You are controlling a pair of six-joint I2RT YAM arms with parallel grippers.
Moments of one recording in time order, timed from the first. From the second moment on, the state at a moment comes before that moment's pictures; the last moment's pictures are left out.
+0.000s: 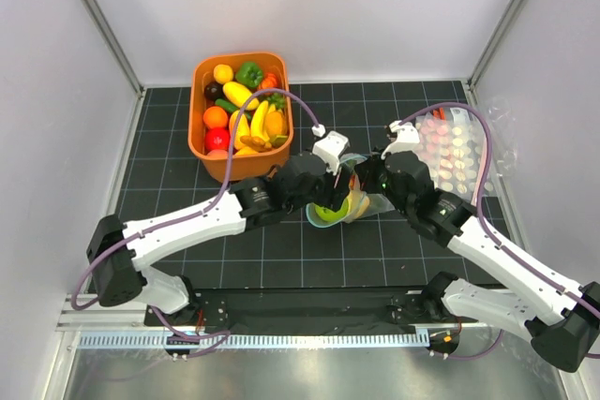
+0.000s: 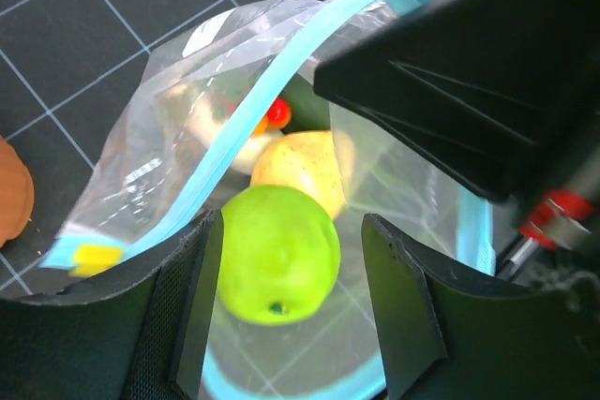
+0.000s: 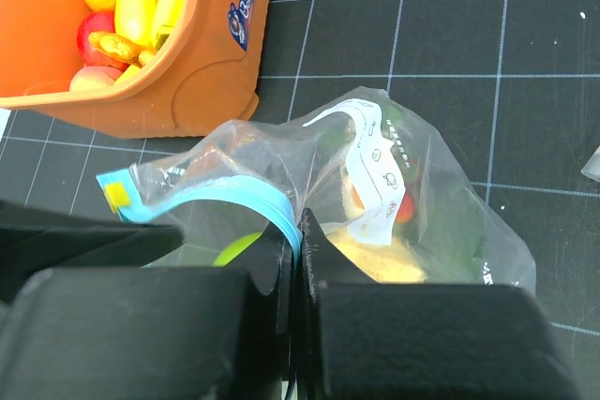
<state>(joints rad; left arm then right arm) -1.08 1.45 1.23 -0.27 -0.26 -0.31 0.73 0.94 0.87 -0.32 0.35 0.55</state>
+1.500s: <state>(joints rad) -1.10 1.31 0.98 -0.19 -0.47 -0.32 0.73 0.93 0.84 -0.30 0.40 0.52</state>
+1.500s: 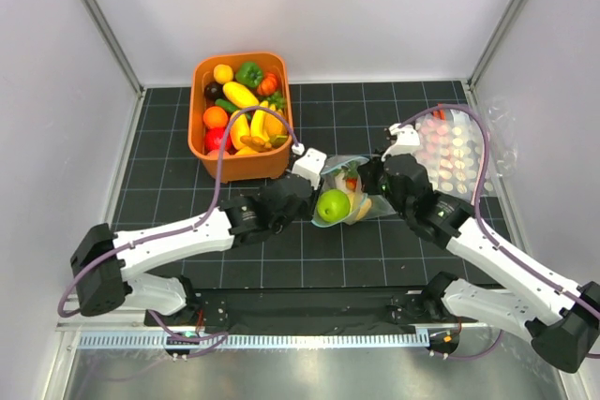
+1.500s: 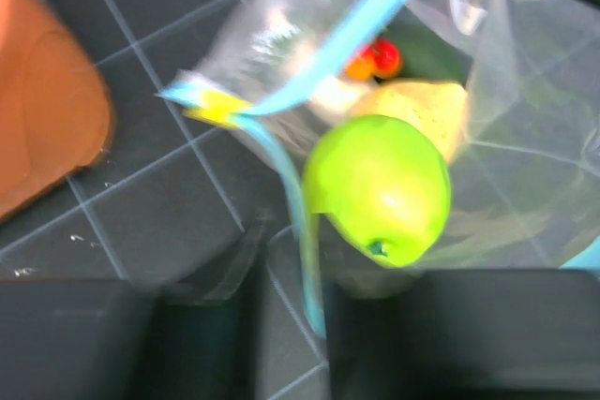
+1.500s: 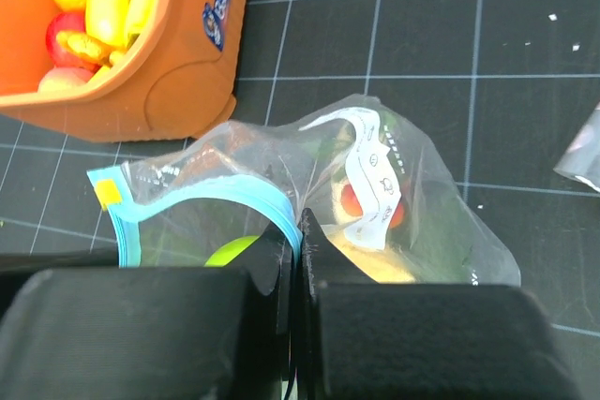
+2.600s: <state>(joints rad) -0.84 1.12 0.90 -0.20 -0.25 -0.47 0.95 1.11 0.97 -0.26 0.11 0.31</state>
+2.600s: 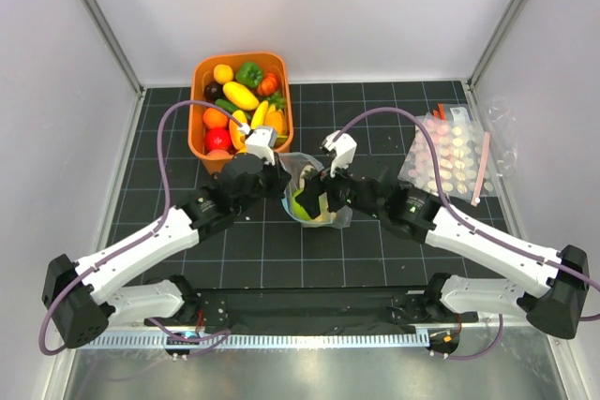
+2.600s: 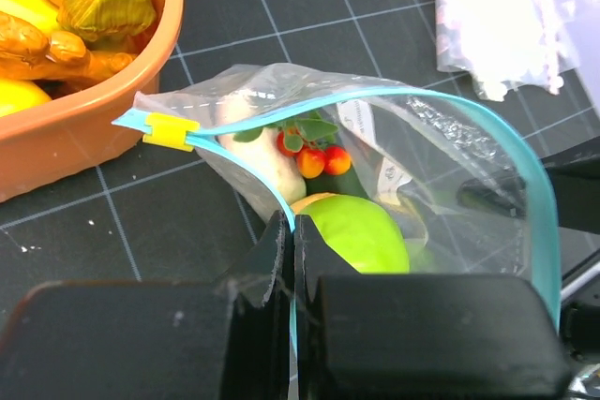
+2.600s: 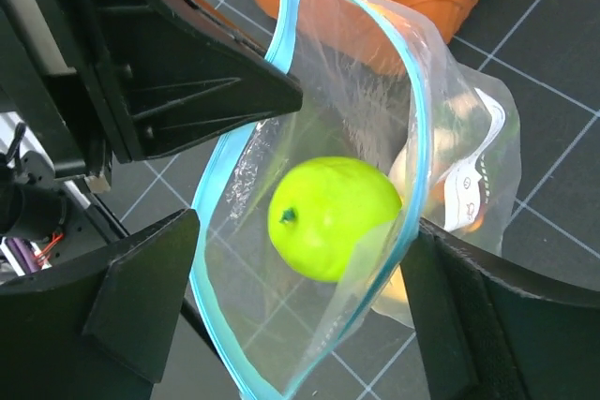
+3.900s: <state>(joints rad) -0.76 1.13 0.80 -0.03 -0.09 -0.38 1.11 1.21 1.03 -0.31 0.10 0.20</state>
